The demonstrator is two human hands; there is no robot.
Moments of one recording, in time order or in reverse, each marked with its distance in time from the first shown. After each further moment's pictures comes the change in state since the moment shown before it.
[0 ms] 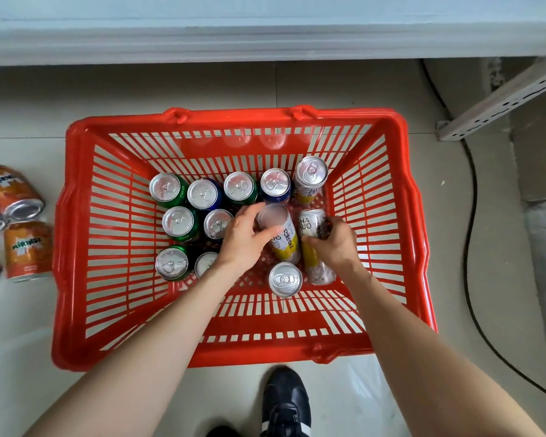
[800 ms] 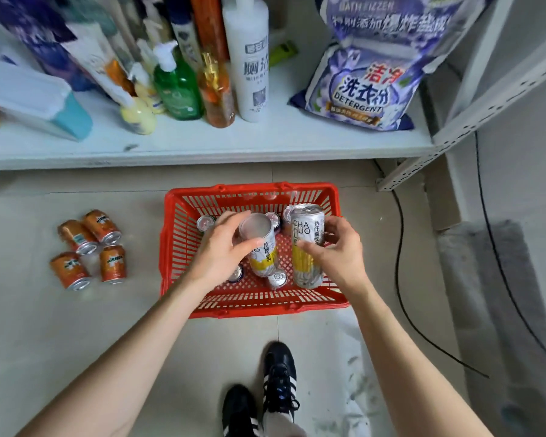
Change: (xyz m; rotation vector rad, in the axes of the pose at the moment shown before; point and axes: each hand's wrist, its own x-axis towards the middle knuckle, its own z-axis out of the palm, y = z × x) left_hand -0.156 0.194 -0.161 0.061 0.007 0.207; right_hand -0.215 -0.168 -0.153 0.277 0.147 -0.257
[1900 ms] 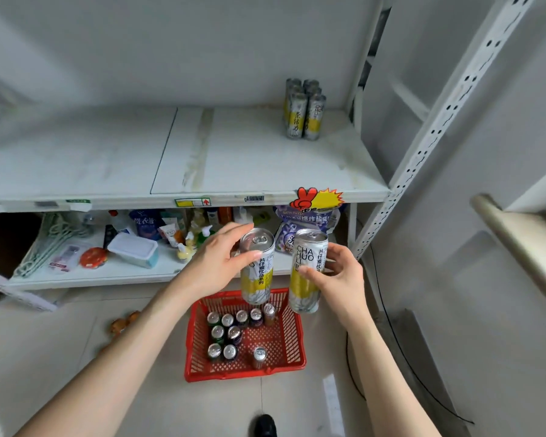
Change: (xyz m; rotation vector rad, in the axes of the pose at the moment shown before) left_hand -0.177 0.408 -0.217 0.227 0.072 0.367; right_hand -0.224 -0.363 -0.215 0.266 0.124 -0.295
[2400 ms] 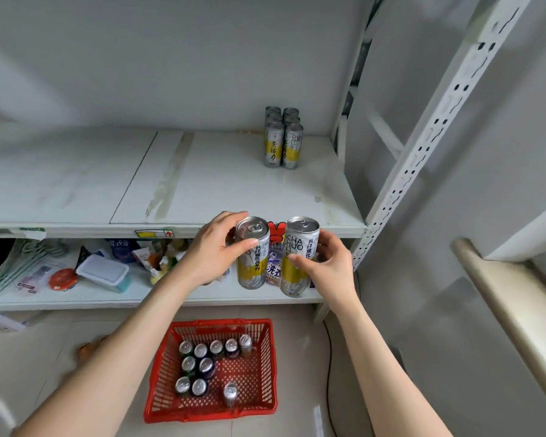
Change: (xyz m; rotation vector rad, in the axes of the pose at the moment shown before) left_hand 0.117 0.067 0.027 -0.046 0.139 -0.006; right_hand 0.136 -0.017 -0.061 -0.048 -0.045 -0.048
